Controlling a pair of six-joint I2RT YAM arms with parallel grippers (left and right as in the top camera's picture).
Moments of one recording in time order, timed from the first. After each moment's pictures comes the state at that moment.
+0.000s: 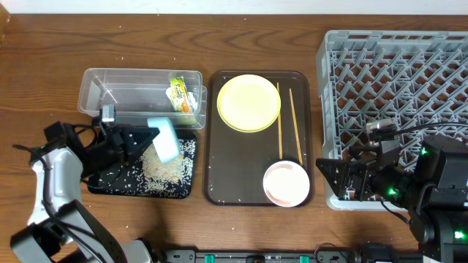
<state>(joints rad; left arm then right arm) 0.56 1.51 0.88 -1.01 1.38 0.09 -0.02 0.77 0.99 -1.01 -0.68 0.06</state>
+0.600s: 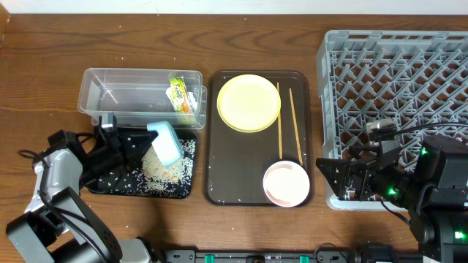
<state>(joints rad) 0.59 1.57 0.83 -1.02 1.44 0.09 -0.02 0.77 0.99 -1.01 -0.68 0.06</state>
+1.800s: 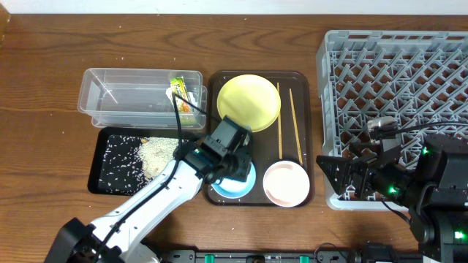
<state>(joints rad) -0.67 1.42 0.91 -0.63 0.17 -0.44 -0.02 0.77 0.99 -0.98 -0.68 0.06</state>
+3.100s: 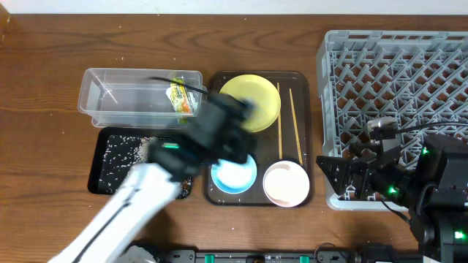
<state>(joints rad) -0.58 1.27 1.14 -0.76 0.37 -0.43 -0.02 0.77 0.99 -0.98 -0.68 0.06</state>
